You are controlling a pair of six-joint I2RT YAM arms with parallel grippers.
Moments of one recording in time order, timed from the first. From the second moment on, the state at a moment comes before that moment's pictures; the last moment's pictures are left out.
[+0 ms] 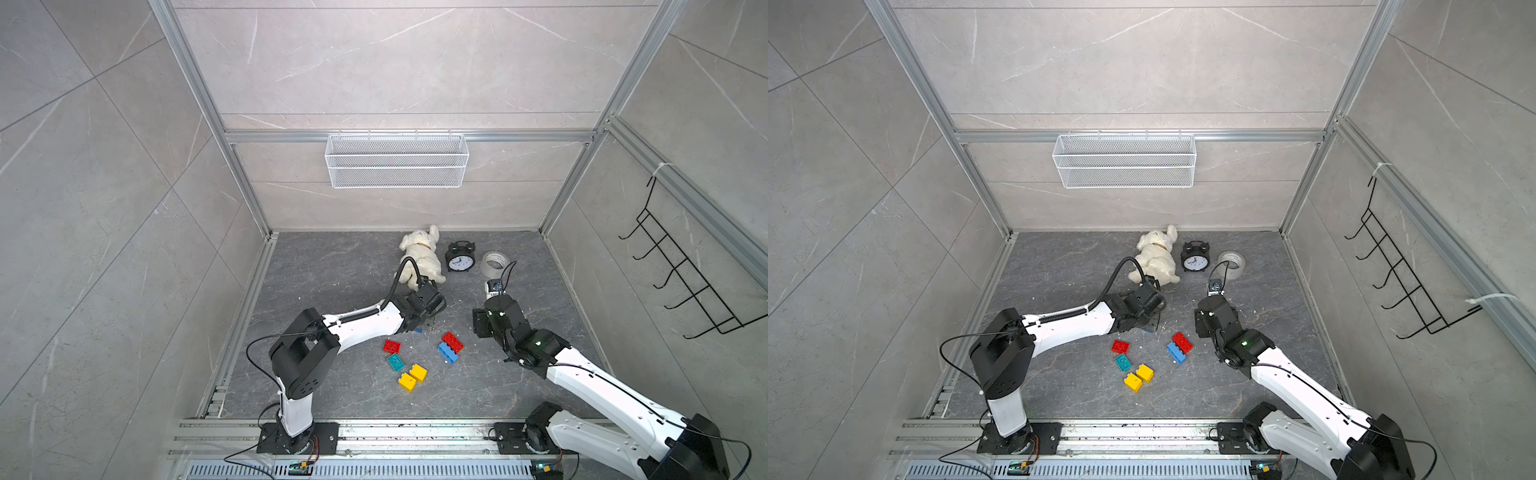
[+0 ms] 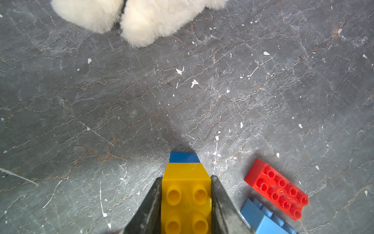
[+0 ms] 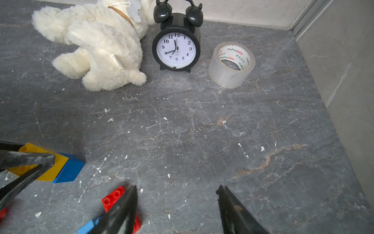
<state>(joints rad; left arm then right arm) -0.95 1.84 1.30 -0.50 -0.25 -0.59 0.59 1.00 0.69 -0.44 0.45 0.29</state>
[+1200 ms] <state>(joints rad) -0.96 1.80 1.25 -0.43 -0.25 -0.53 0.59 1.00 0.69 -0.46 0.45 0.30</state>
